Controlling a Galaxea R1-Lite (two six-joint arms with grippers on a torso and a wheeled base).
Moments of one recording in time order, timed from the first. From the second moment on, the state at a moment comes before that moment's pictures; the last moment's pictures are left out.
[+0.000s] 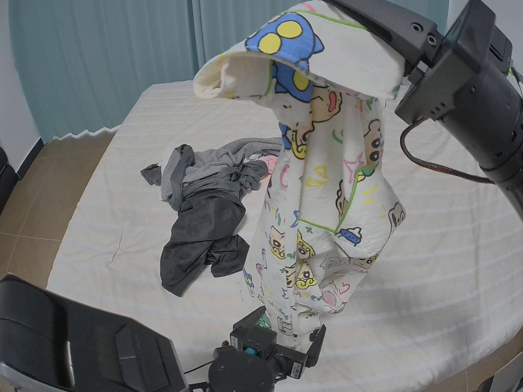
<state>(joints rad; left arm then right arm) -1.12 2.20 -0.40 -1.55 0.62 -0.22 0.96 1.49 -0.99 -0.97 0.06 0.65</state>
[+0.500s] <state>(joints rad) -1.06 2.23 -0.41 -1.55 0.67 -0.21 0.95 1.47 -0.98 -0.97 0.05 0.65</state>
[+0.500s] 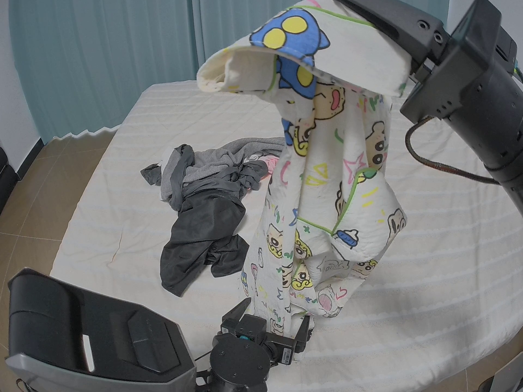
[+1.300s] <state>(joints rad) -1.04 2.20 -0.35 -1.55 0.67 -0.21 0.77 1.47 -0.98 -0.97 0.06 0.65</state>
